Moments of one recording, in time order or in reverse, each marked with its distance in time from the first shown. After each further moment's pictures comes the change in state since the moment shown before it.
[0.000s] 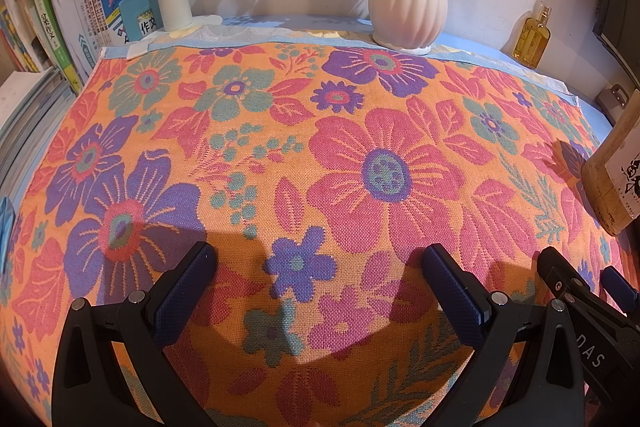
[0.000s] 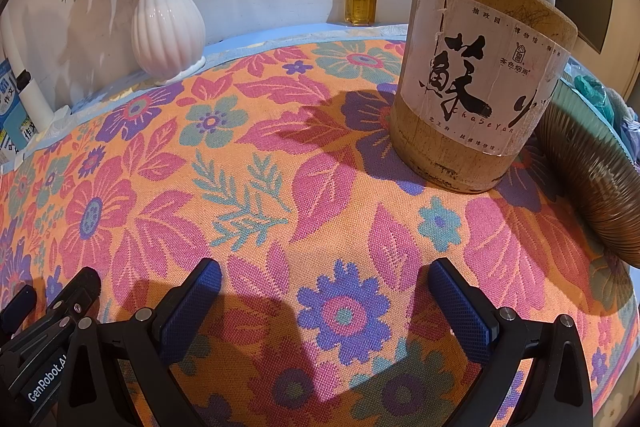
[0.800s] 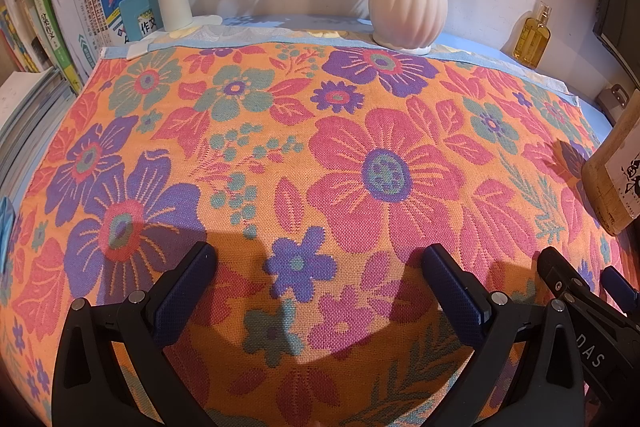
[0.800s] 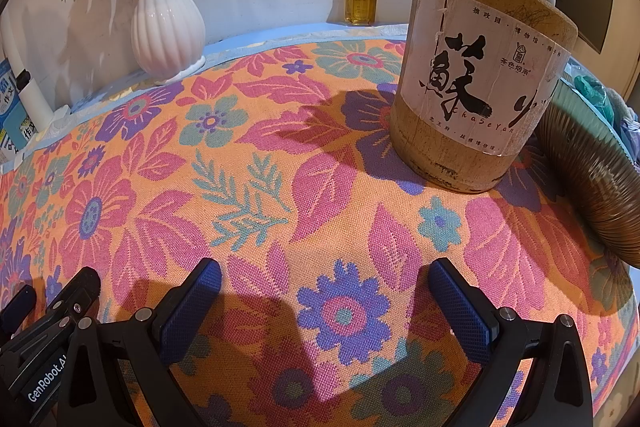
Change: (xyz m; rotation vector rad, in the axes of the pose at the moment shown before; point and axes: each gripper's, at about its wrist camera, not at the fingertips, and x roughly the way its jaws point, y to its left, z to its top) left arm 0.000 0.000 0.000 0.000 0.000 0.000; right arm 0.000 0.000 0.000 0.000 0.000 0.000
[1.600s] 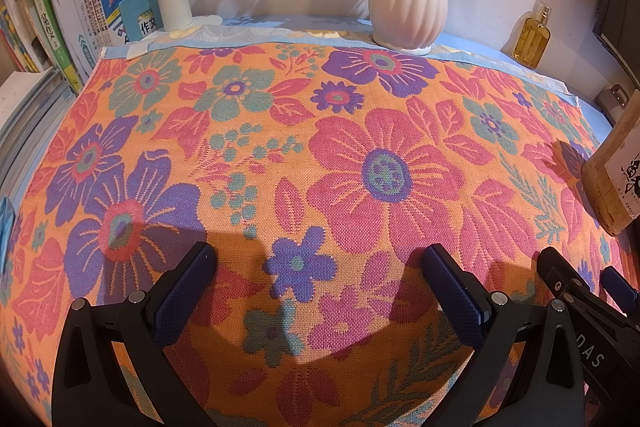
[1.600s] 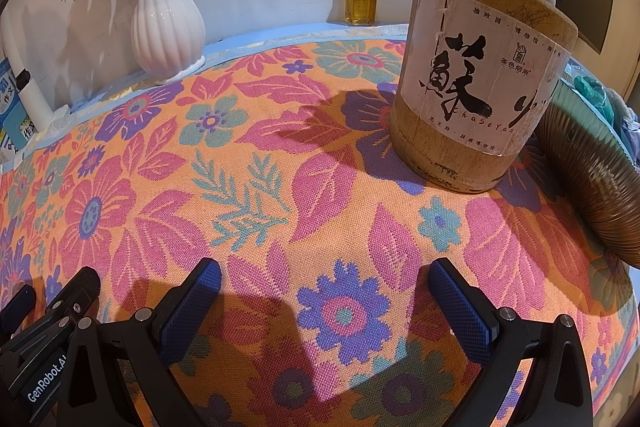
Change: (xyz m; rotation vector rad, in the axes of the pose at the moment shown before) left arm -0.001 0.000 0.000 -0.001 0.000 0.000; right arm 0.000 0.000 0.000 0.000 0.000 0.000
